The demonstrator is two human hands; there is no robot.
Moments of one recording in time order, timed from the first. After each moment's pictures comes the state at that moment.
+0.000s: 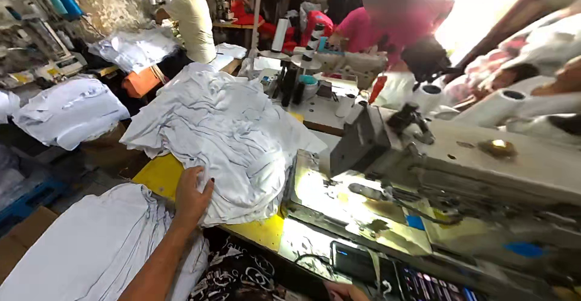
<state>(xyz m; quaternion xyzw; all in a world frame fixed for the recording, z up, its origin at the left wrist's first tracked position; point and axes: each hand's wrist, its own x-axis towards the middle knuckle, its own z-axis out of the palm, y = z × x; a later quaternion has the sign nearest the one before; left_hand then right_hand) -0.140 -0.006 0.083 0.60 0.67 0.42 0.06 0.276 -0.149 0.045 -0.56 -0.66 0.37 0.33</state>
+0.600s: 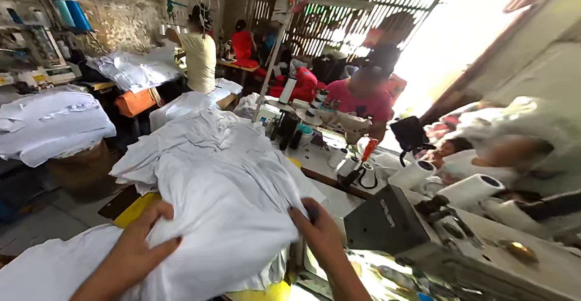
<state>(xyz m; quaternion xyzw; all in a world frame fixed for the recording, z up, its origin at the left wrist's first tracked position) -0.240 -0.041 0.178 0.64 0.58 0.47 0.20 0.114 0.074 0.184 -0.53 -0.66 0.28 0.44</state>
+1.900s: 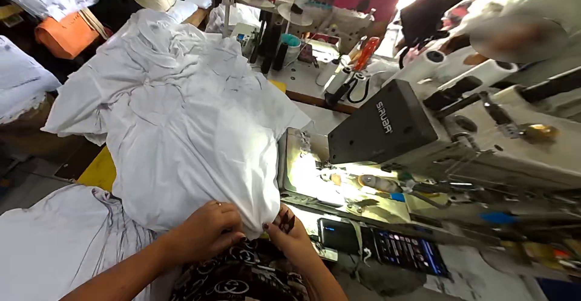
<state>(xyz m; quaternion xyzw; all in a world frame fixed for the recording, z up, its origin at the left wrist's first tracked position) -0.108 -0.013 0.088 0.89 0.25 0.27 0.27 0.144 -0.046 0.065 -0.39 -0.49 0.61 0.48</state>
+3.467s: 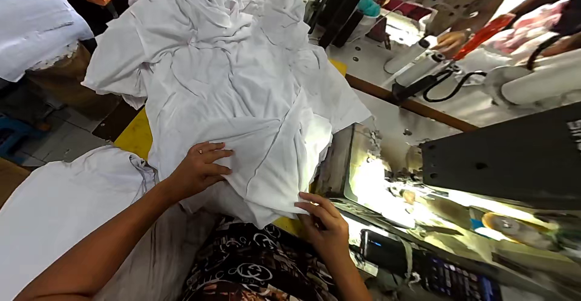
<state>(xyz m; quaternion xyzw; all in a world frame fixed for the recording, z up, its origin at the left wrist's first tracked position) -0.237 0.036 0.019 0.85 0.38 0.32 0.16 0.136 -0.018 0.018 -0.46 -0.77 0.18 0.40</state>
